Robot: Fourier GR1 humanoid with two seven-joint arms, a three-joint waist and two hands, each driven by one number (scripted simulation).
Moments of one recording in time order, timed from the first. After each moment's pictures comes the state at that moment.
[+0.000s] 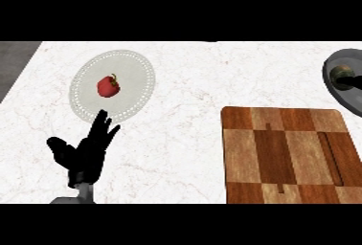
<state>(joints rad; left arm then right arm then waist) 0.00 0.07 -0.09 -1.47 0.22 0.20 0.12 -0.94 -0.71 -0.55 -0.20 0.53 0.06 -0.60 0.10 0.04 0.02</state>
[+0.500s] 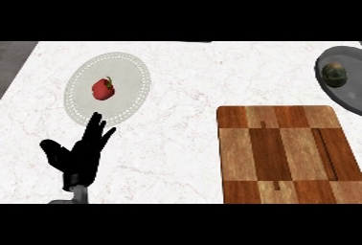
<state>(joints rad) 0.02 0.09 -0.06 -1.47 0.22 0.20 0.12 -0.90 -0.85 -0.68 -0.11 0.39 0.48 -0.64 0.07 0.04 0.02</state>
